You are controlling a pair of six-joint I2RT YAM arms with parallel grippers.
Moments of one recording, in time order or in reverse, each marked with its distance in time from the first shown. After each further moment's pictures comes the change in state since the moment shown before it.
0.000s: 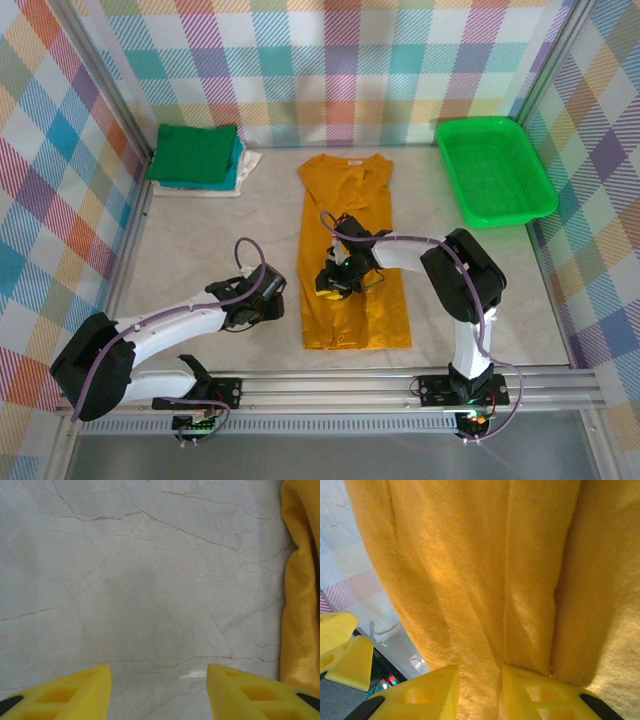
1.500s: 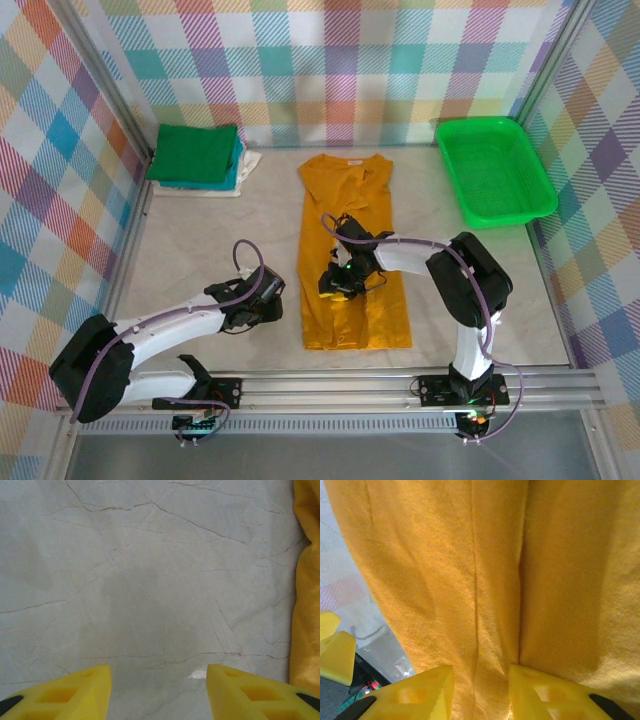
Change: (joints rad) left arm 0.000 -0.012 -0.019 0.000 0.000 -0.011; right arm 0.014 -0.046 -0.027 -0.040 0.071 -0.011
